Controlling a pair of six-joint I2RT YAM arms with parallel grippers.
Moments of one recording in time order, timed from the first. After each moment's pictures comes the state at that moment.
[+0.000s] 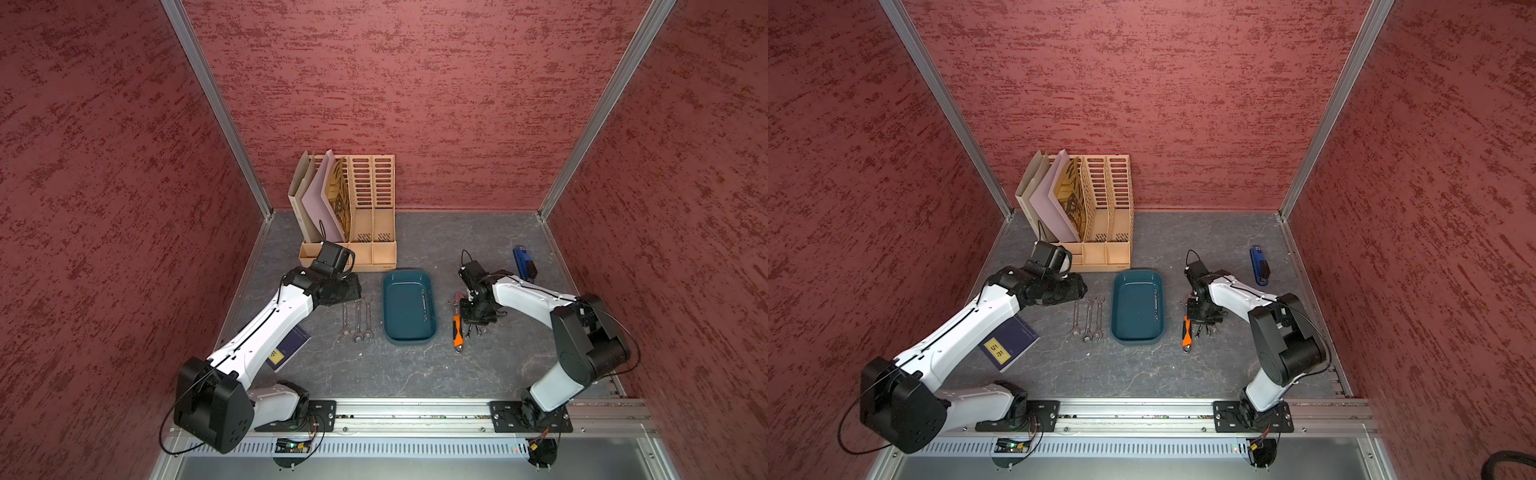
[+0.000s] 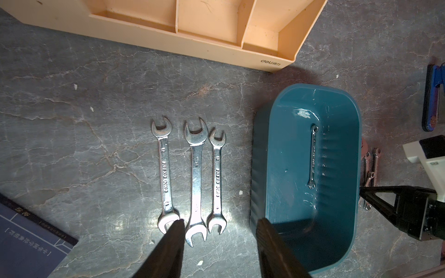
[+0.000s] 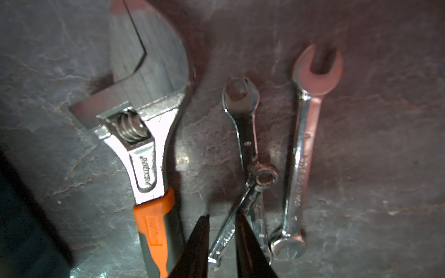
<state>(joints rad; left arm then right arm) -0.40 1.27 1.05 -0.82 0.05 -0.56 0.40 1.65 0.95 -0.78 -0.04 0.51</state>
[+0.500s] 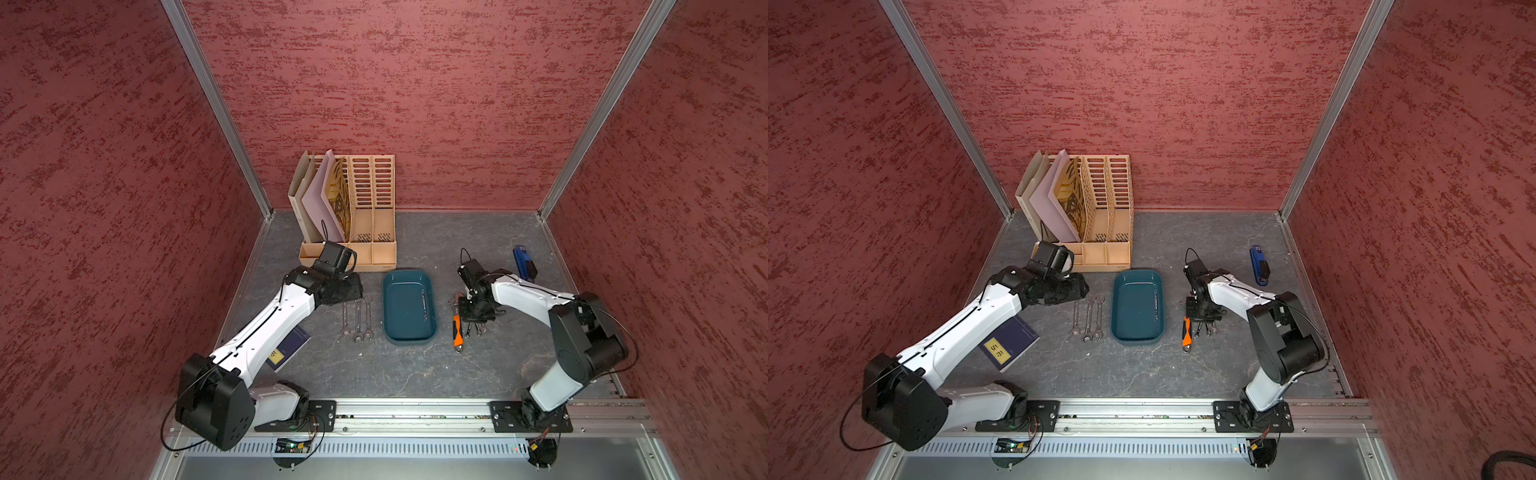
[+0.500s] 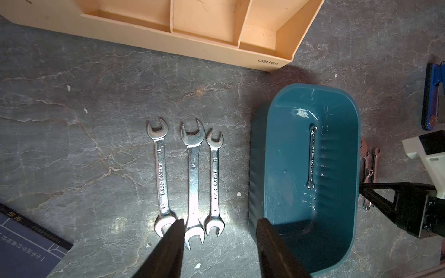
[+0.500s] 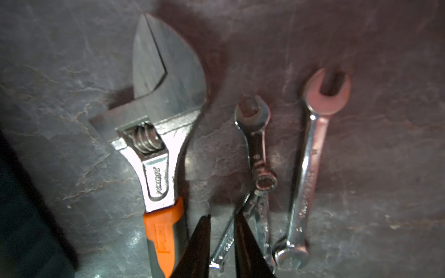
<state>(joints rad) -0.41 1.28 1.05 -0.81 0.05 -0.56 0.41 1.67 0.97 -0.76 -0.04 0.47</state>
